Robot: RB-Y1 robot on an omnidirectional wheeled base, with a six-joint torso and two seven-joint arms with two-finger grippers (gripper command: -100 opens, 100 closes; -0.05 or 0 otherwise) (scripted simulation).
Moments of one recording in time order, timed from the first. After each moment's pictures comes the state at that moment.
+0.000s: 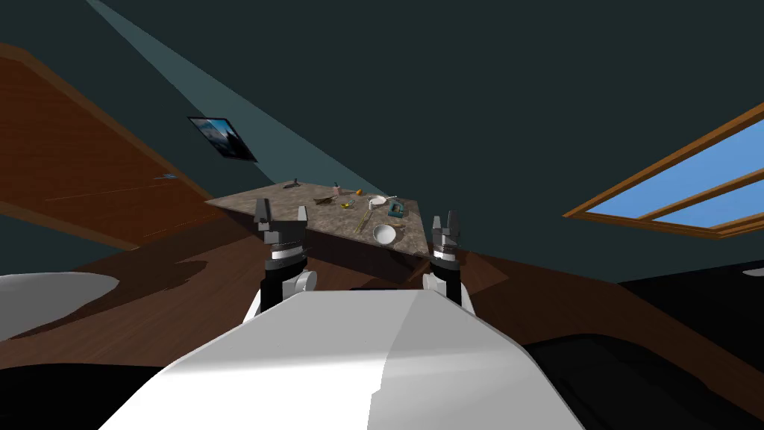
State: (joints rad) left arm 0.47 -0.02 0.06 -2.28 0.02 -0.58 0.14; right arm 0.51 0.04 -0.01 -2.27 0.11 -0.55 0.00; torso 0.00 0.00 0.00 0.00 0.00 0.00
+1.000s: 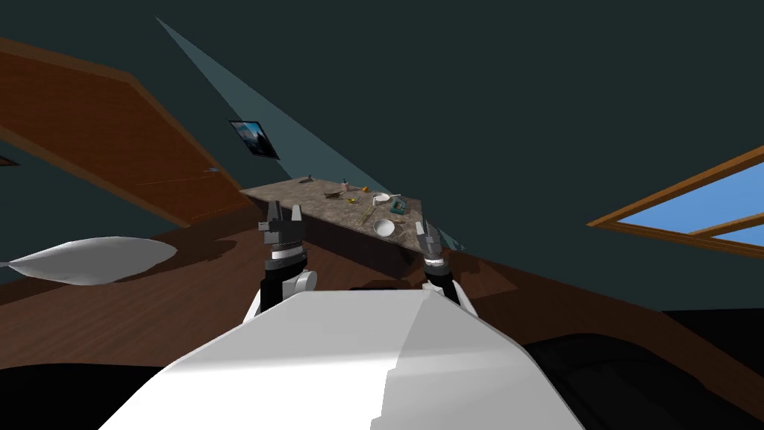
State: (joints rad) left arm 0.47 -0.02 0.06 -2.28 0.02 -0.58 0.14; right arm 0.53 -0.24 0.14 -2.20 0.09 -0.63 -0.06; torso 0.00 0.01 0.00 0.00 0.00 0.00
